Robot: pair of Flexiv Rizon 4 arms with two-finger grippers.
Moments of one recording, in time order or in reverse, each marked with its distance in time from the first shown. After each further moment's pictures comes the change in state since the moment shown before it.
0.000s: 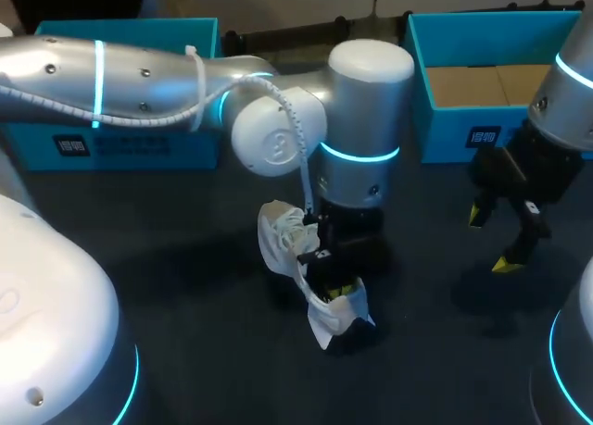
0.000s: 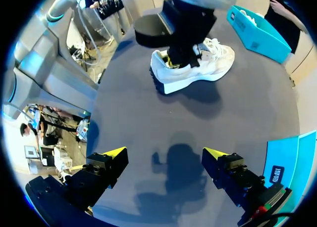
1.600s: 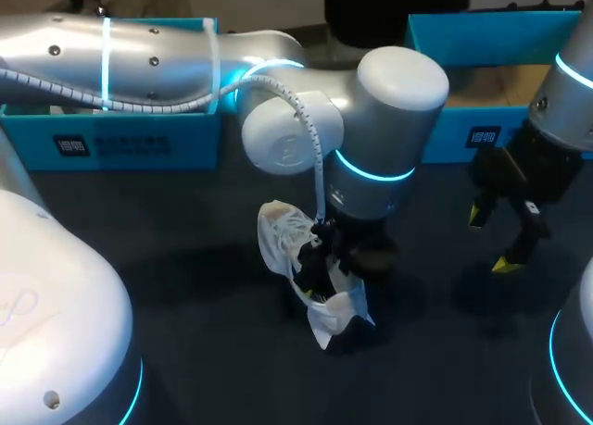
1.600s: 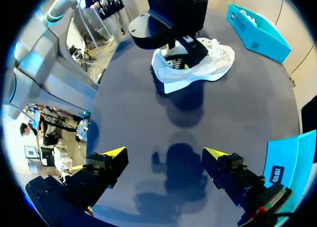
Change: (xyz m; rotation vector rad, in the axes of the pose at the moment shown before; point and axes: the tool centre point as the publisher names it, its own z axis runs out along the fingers) left arm 0.012 0.023 -0.015 -0.234 0.005 -0.244; right arm 0.000 0.000 0.000 0.000 0.000 0.000
